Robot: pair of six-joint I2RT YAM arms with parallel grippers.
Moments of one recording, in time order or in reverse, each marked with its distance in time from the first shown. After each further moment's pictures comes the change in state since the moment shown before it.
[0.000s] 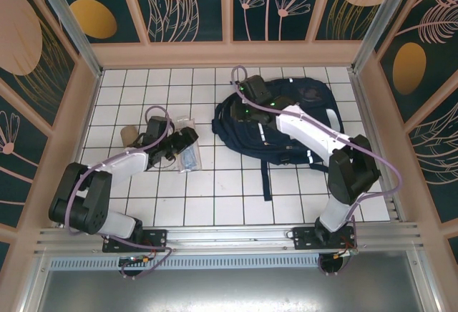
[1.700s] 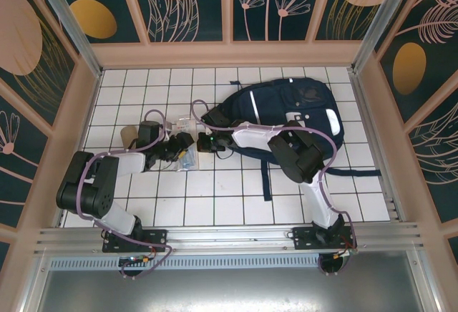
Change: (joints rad) left arm 0.114 0.129 -0.098 0.262 0.343 0.009; right arm 0.168 0.462 0.063 0.266 -0.307 0.204
